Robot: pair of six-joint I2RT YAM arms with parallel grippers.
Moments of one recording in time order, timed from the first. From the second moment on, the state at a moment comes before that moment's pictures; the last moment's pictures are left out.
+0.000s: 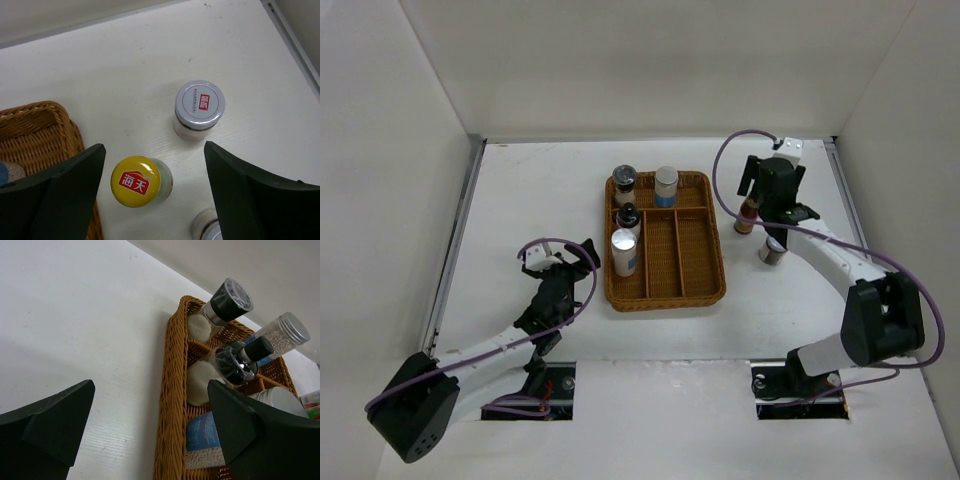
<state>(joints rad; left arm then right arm) -0.67 0.89 0.10 0.74 -0.76 -0.59 0.27 1.44 1.01 0.03 0.50 0.25</state>
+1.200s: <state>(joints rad) -0.66 0.94 0.10 0.76 -0.75 -0.61 0.77 1.42 1.19 0.03 0.53 0.18</state>
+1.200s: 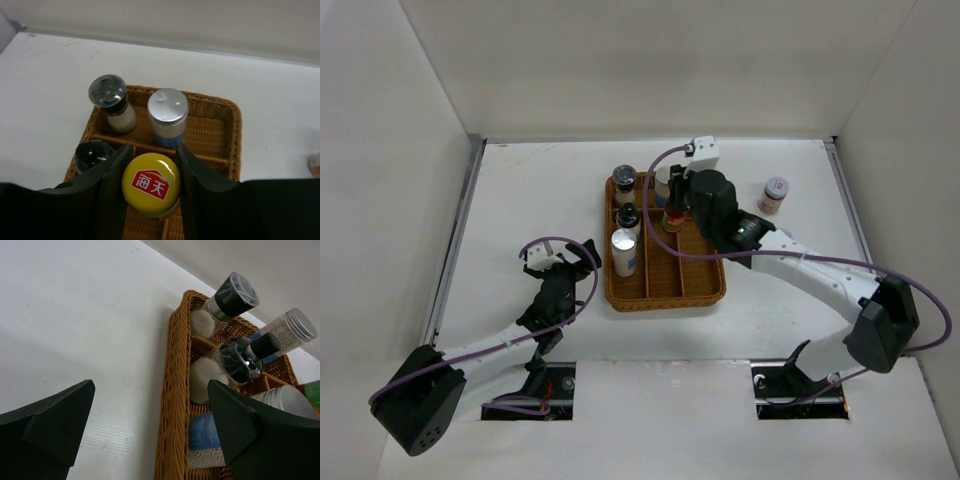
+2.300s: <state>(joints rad) -0.65 0.95 0.10 0.77 -0.75 -0.63 0.82 1.42 1.03 0.19 0.50 0.24</state>
